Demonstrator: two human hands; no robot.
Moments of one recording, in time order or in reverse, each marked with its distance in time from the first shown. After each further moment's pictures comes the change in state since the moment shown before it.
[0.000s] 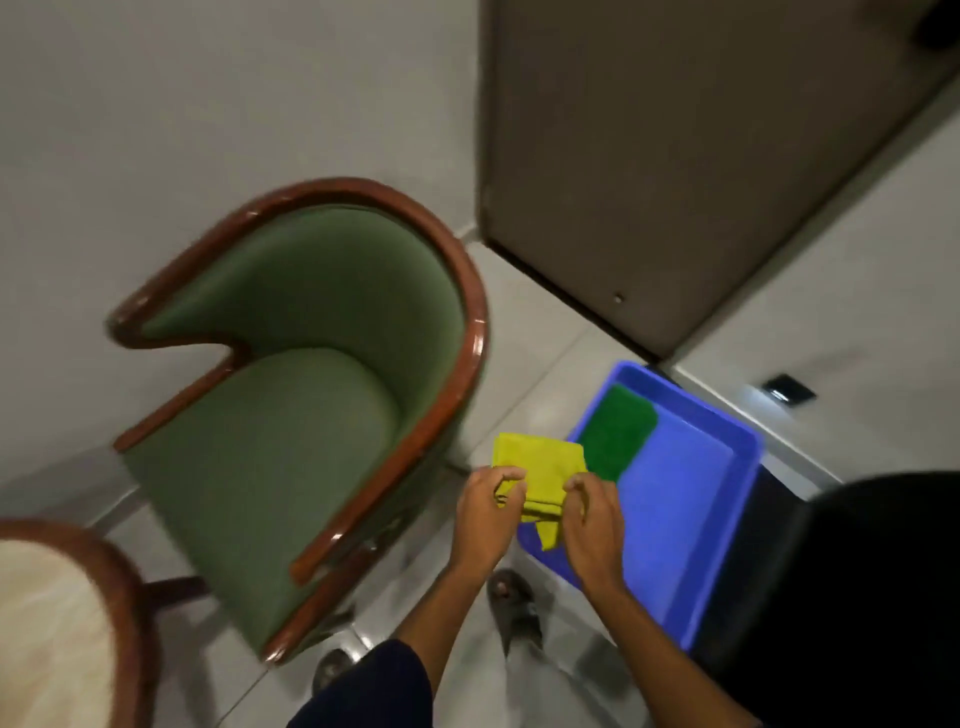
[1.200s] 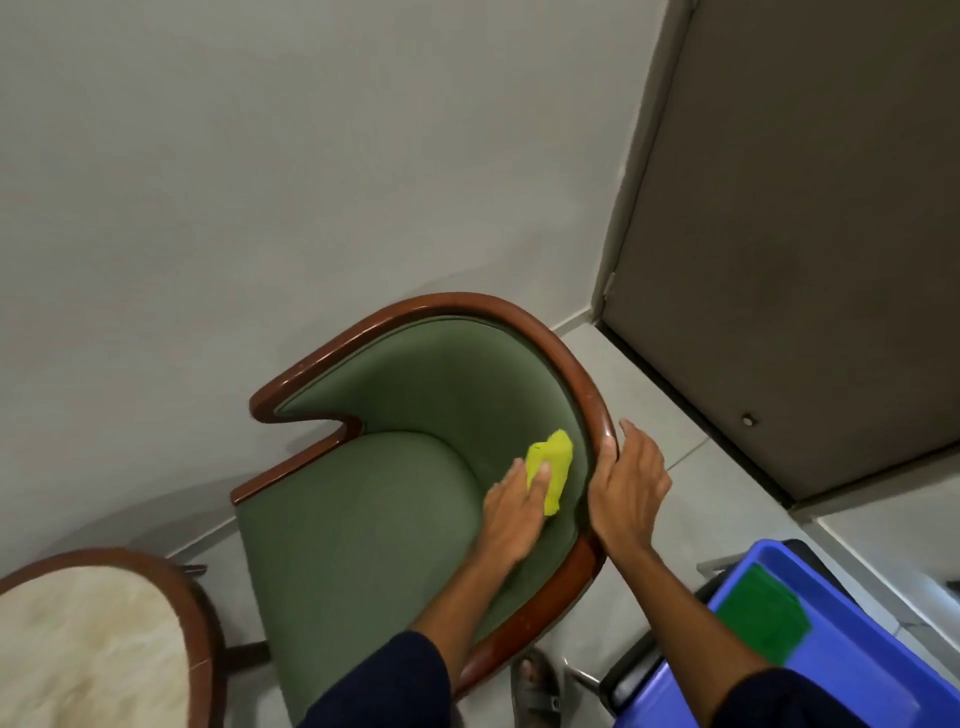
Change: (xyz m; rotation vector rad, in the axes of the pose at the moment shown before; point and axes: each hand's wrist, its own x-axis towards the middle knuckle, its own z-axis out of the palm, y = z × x) left_hand 0.183 0.040 -0.123 -0.015 0.035 -0.125; right_hand 0.183 -0.184 0.109 -0.157 0.109 -0.357
